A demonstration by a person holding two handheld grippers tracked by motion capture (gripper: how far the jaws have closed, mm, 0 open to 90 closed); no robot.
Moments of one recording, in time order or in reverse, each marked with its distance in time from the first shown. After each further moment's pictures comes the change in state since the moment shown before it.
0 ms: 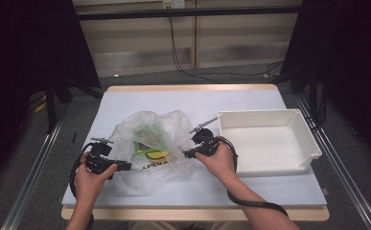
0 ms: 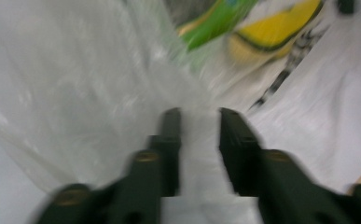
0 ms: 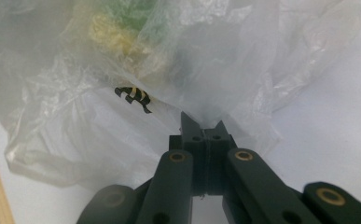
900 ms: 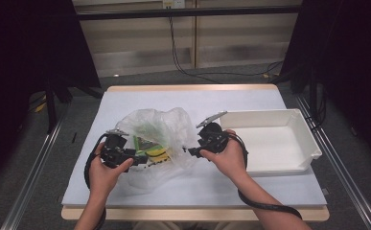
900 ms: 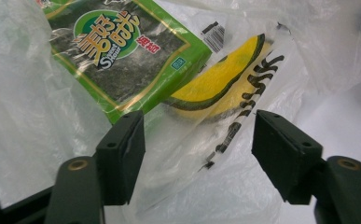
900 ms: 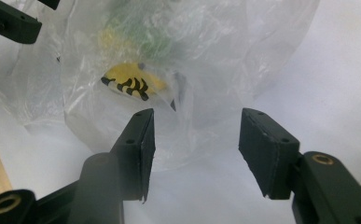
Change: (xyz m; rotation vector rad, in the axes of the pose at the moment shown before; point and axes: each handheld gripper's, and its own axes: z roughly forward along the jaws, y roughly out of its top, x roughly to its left) left arm -0.035 0.029 0.017 -0.040 0.008 0.103; right arm 0.004 0.007 -0.043 -0.060 -0.092 -0.060
